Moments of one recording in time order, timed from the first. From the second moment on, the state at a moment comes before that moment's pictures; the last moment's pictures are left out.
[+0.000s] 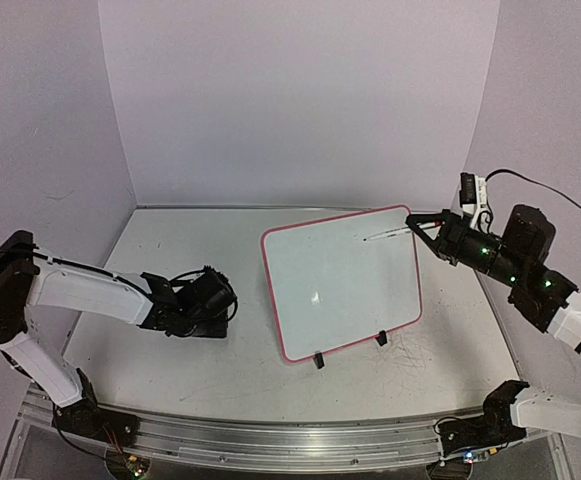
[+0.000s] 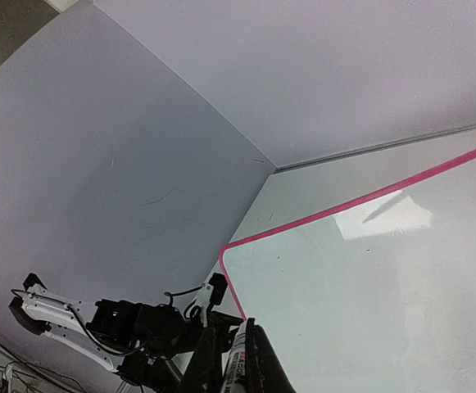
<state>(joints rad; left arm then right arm) -0.99 1.56 0.82 -0.34 -0.46 -0.83 0.46 0.83 0.73 0.09 -0.41 0.76</state>
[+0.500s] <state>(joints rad) -0.99 1.69 0.80 -0.30 -0.47 -0.94 0.46 0.81 0.68 0.13 -0.45 0.80</state>
